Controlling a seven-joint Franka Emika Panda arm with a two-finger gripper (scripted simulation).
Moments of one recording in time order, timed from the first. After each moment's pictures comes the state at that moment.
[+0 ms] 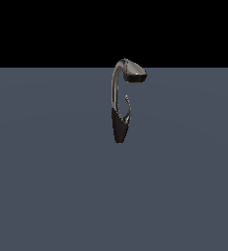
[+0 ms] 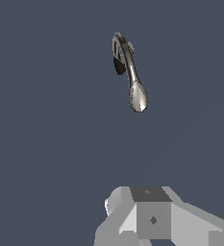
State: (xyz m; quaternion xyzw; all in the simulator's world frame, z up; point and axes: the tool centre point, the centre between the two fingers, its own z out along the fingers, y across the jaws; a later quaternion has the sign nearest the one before) arm -0.247 0.003 0.498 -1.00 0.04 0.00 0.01
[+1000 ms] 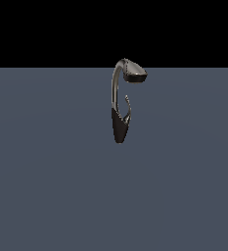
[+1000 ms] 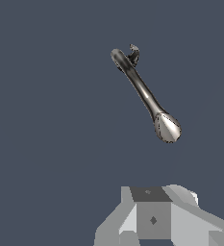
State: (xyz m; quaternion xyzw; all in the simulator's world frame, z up) arm -0.132 0.010 0.458 -0.97 0.20 0.08 0.11
